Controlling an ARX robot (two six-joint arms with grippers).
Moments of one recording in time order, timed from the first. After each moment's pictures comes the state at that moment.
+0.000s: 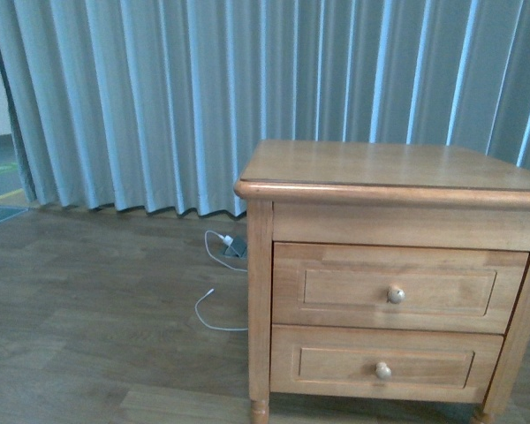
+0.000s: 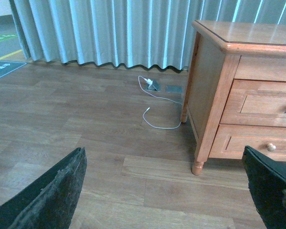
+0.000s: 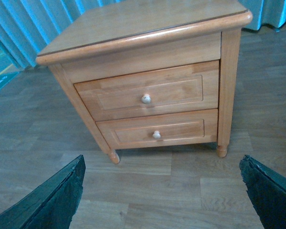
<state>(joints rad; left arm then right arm) 0.00 0.00 0.01 -0.01 0.00 0.00 -0.25 0.48 0.30 -0.02 -0.35 0.16</state>
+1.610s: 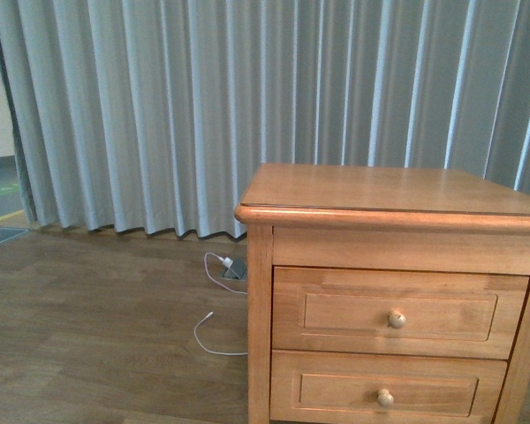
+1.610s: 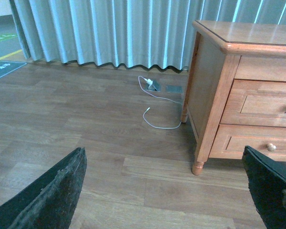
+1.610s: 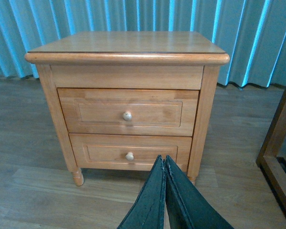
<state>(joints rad) 0.00 0.00 0.01 -0.01 0.00 0.00 0.00 0.01 0.01 0.00 0.00 0.00</state>
